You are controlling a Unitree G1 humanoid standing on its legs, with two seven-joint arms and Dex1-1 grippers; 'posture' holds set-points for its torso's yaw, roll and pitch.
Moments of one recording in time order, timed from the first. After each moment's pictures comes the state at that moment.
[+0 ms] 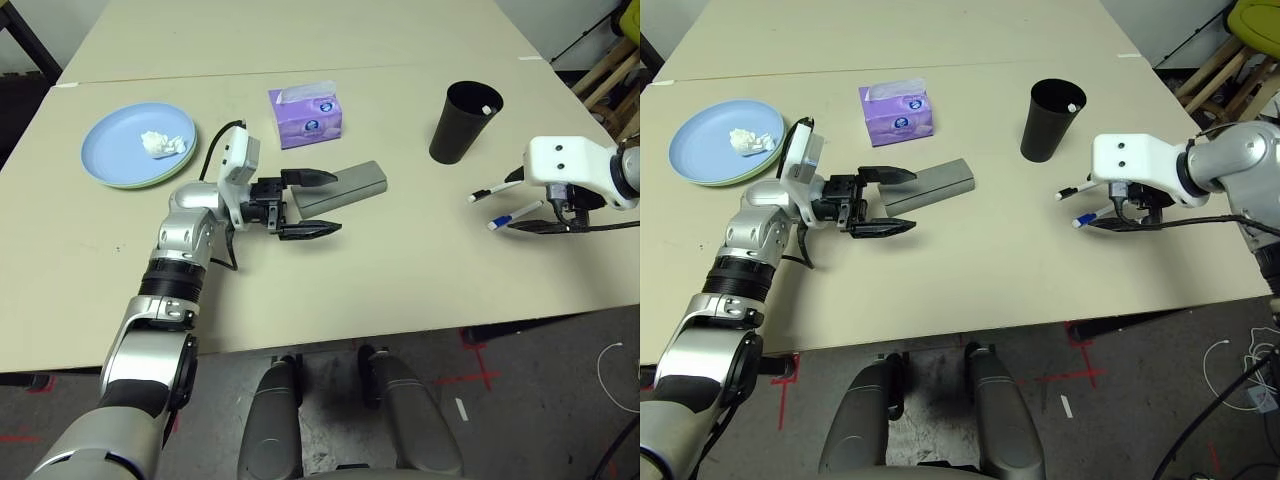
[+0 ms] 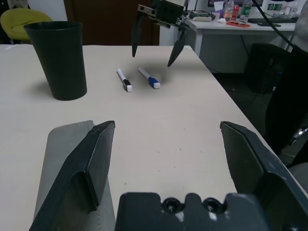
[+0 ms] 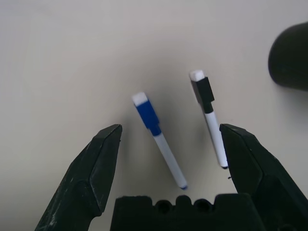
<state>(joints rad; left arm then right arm) -0.78 0.42 -0.02 0.52 -0.37 0.02 -1.49 -0.92 -1.05 0.35 0.48 -0.20 -0.18 1.42</state>
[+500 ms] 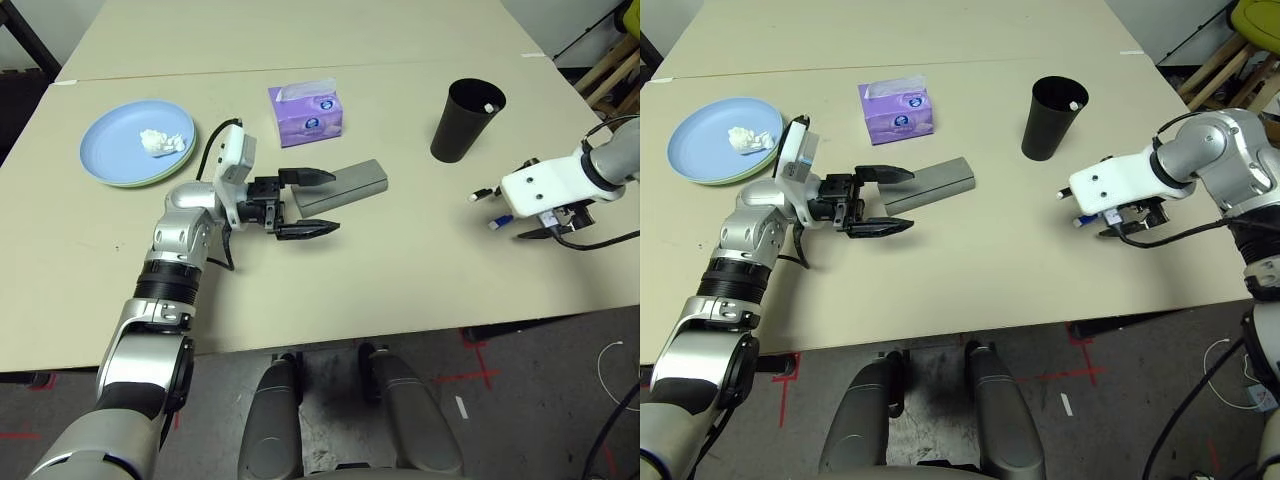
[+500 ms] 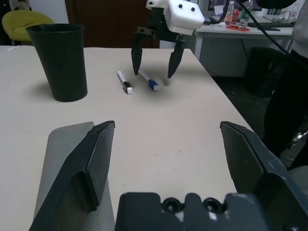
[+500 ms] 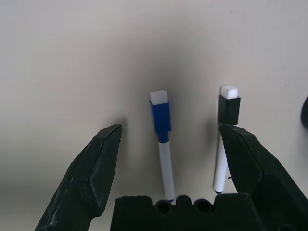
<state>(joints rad) -0.78 0.43 -0.02 0.48 -0.39 0.04 -1.49 -1.01 -0.97 0.42 0.65 -0.35 -0.48 1.46</state>
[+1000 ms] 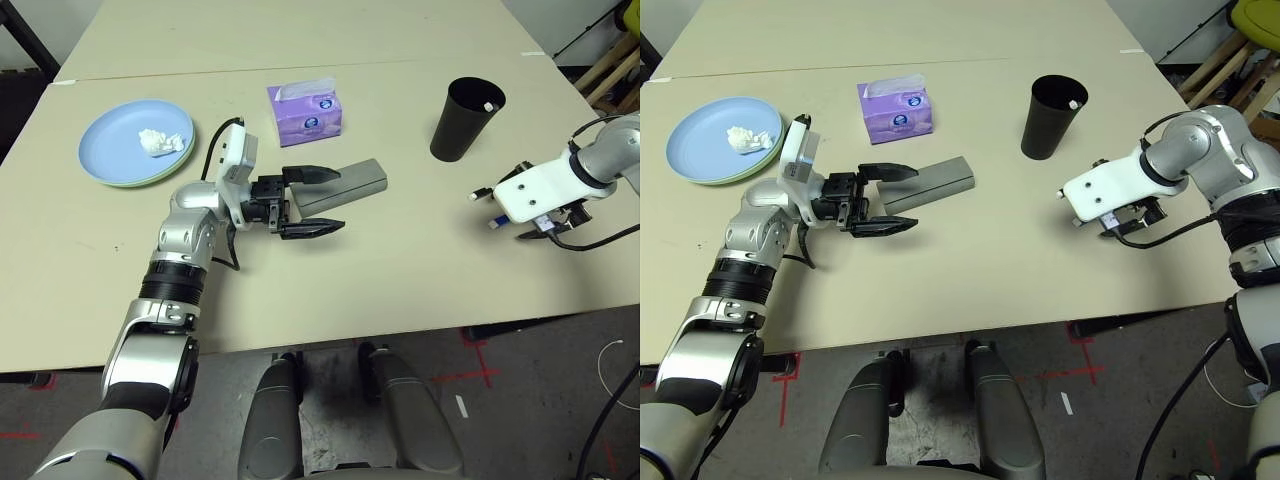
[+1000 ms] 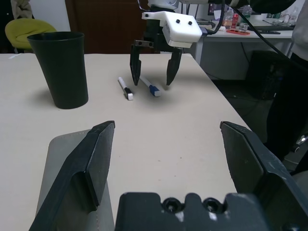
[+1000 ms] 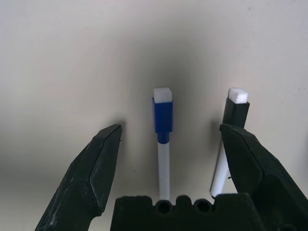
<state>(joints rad) -0.77 0.41 -0.02 0.47 -0.40 0.02 -1.47 -1.06 -0.92 0.43 0.76 -0.42 -0.57 1.46</state>
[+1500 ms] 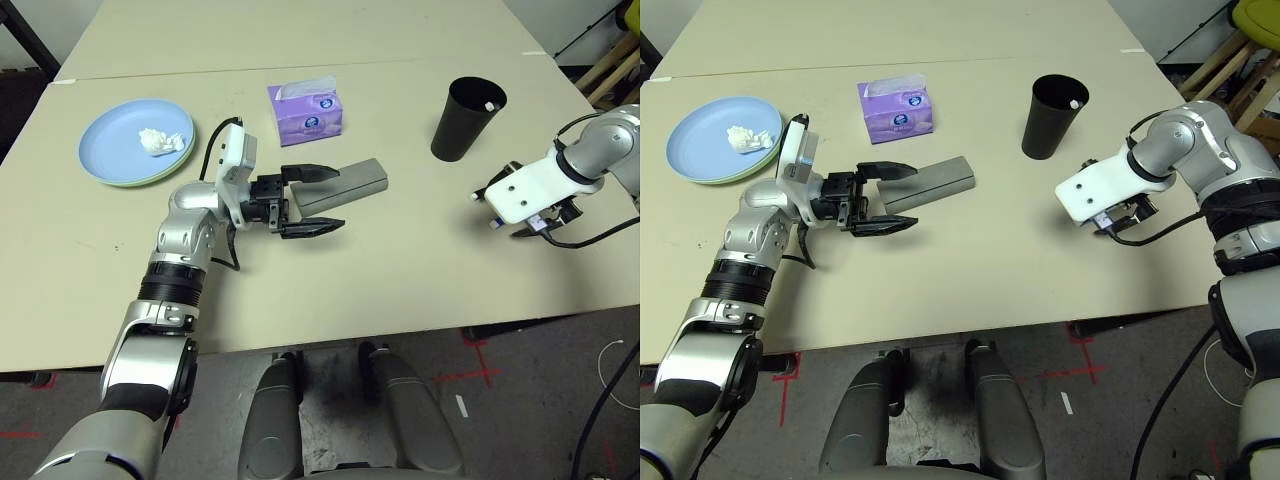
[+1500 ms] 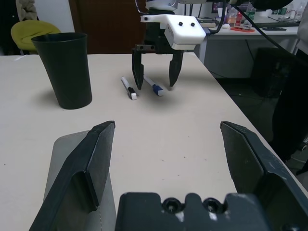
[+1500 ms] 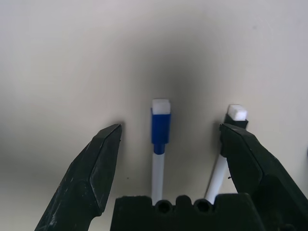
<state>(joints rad) -0.76 0.42 -0.02 0.45 -0.40 0.01 -1.46 -1.12 -0.88 0.47 0.83 -0.44 -0.65 1.50</state>
